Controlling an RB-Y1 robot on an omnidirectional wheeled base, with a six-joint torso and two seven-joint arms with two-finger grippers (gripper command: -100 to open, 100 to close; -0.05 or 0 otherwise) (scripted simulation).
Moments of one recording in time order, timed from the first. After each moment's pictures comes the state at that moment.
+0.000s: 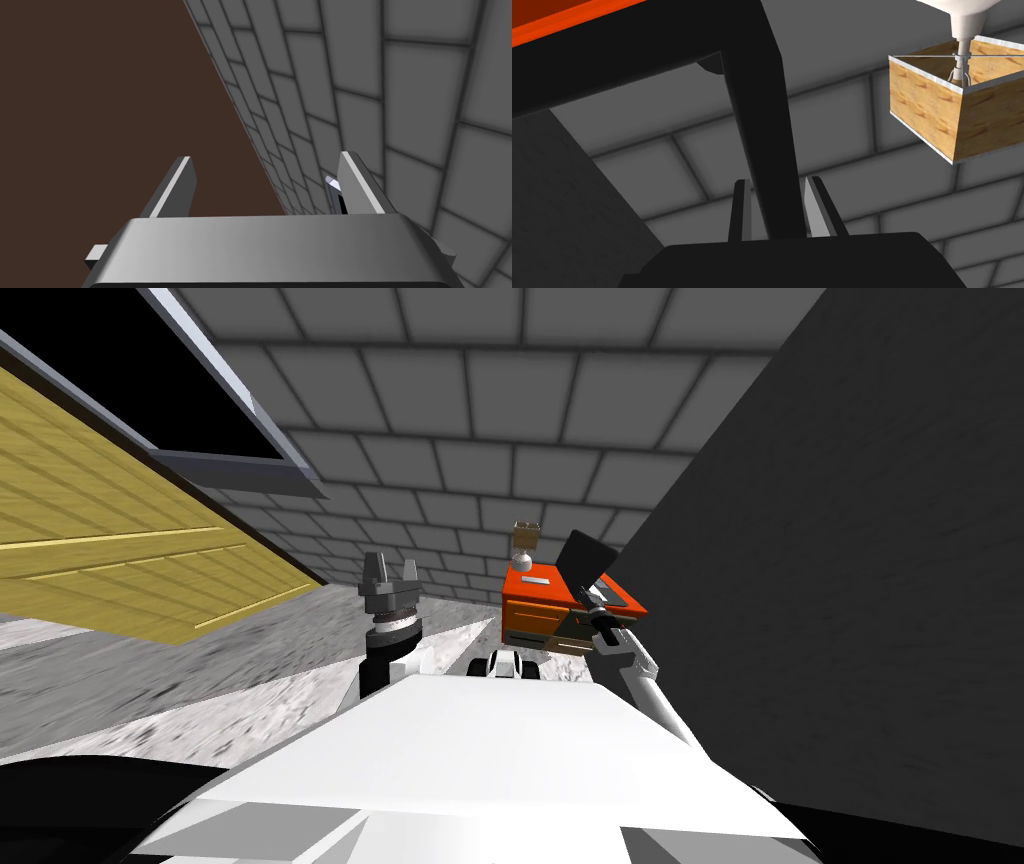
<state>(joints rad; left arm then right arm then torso) 0.53 -0.04 0.04 -2.34 -0.05 -0.65 0.02 0.13 -0.49 -0.13 -1.65 0.46 -0.07 0.32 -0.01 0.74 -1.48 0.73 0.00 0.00</state>
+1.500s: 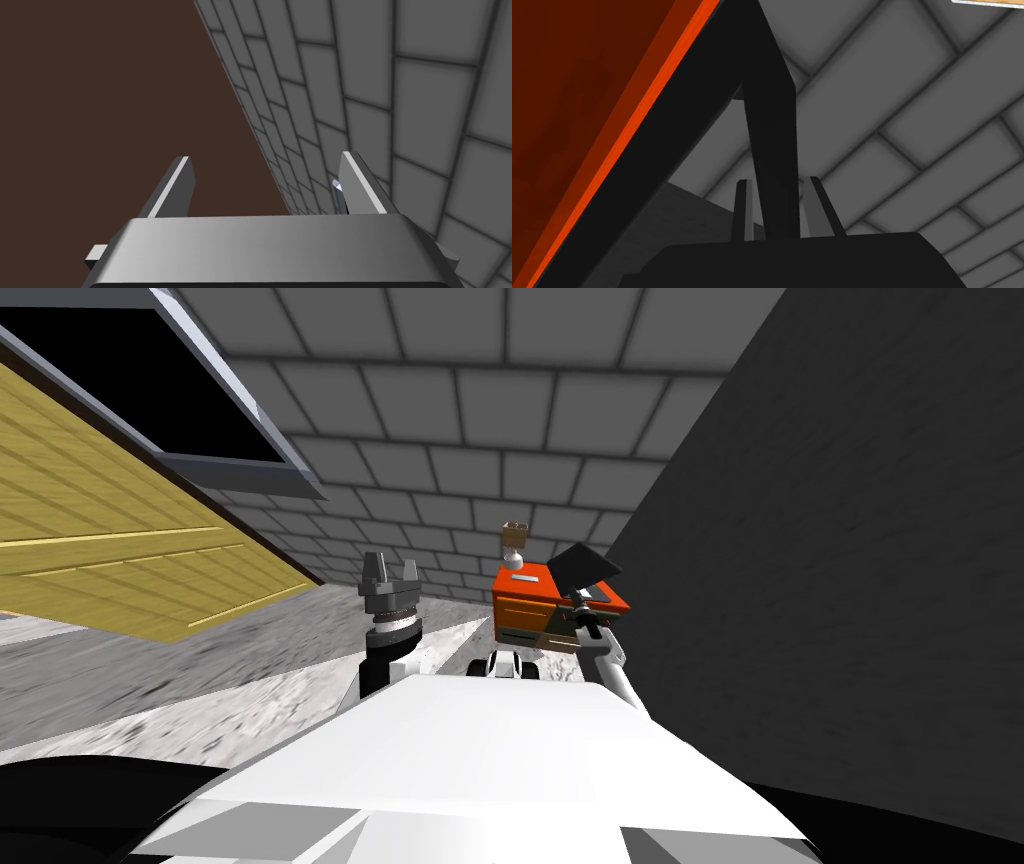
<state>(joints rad) 0.53 -0.04 0.04 -2.34 -0.05 -0.65 0.02 0.00 -0.32 -0.15 -1.46 0.24 -0.14 0.13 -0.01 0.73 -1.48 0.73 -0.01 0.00</state>
